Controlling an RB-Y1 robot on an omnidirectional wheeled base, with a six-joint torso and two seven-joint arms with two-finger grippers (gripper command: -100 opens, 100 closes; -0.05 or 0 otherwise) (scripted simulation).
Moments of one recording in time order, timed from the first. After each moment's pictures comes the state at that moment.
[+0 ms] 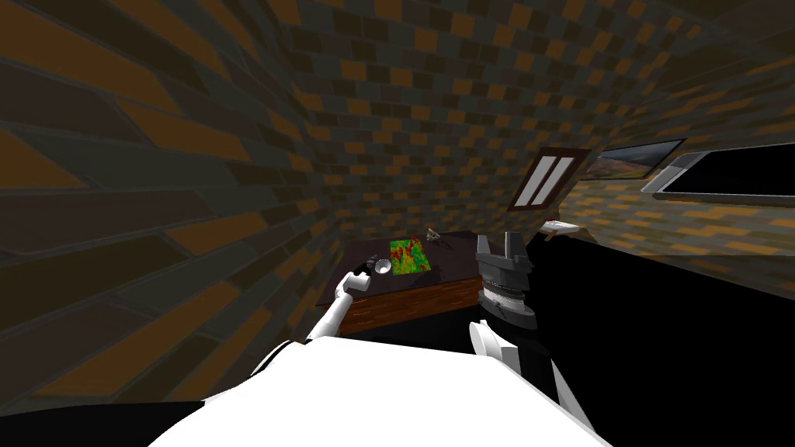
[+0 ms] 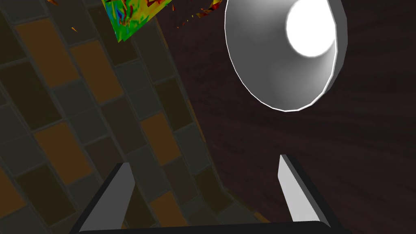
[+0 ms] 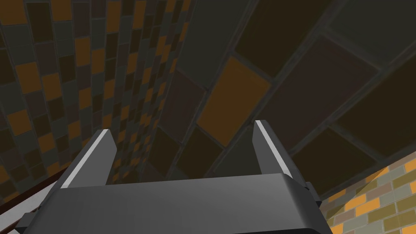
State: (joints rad) left arm -0.24 0.15 -0.05 -1.23 0.04 0.40 -0.04; right arm 0.50 0.02 0.02 -2.33 0.05 -0.64 0.03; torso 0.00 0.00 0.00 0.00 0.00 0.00
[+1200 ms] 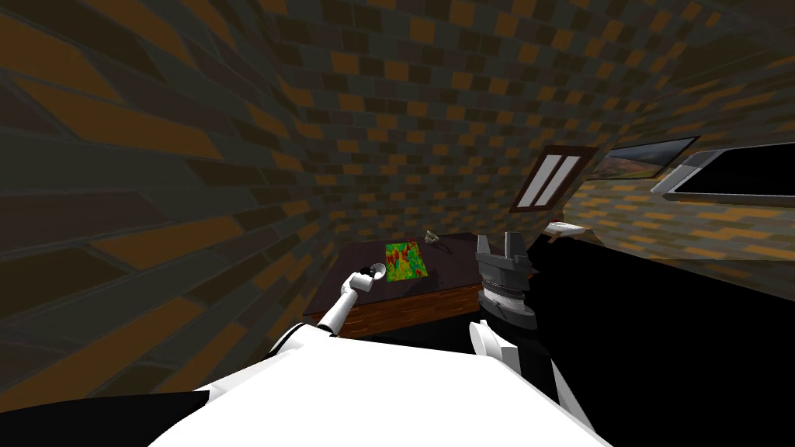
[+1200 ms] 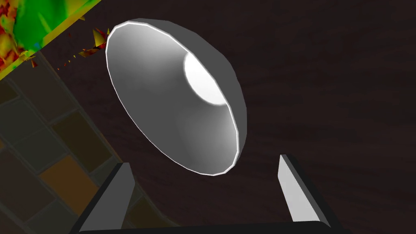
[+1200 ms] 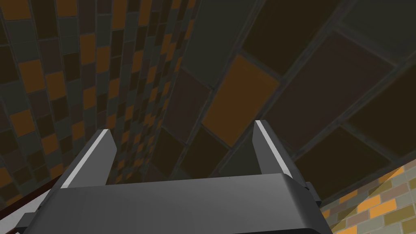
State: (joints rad) left arm -0.36 0.12 -0.03 -0.94 -0.04 0.61 0.01; right arm 0.50 0.02 0.02 -2.33 0.05 -0.64 0.03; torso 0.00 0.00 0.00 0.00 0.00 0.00
